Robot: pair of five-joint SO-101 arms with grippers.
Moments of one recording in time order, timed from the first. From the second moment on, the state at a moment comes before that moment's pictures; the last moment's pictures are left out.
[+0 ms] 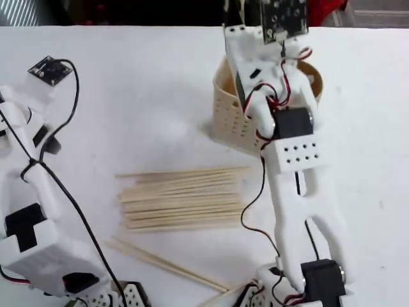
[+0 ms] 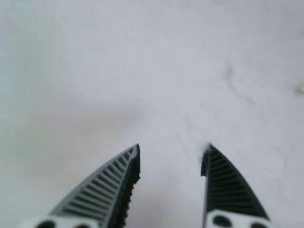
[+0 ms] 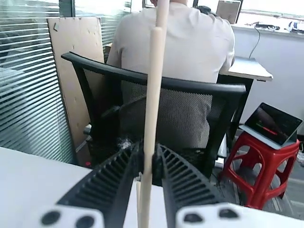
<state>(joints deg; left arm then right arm) -33.7 9.9 -6.0 81.6 -53.2 -14.4 -16.9 10.6 16.4 5.9</state>
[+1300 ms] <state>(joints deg) -33.8 9.9 -6.0 81.6 -53.2 -12.7 -19.0 42.9 -4.7 5.2</state>
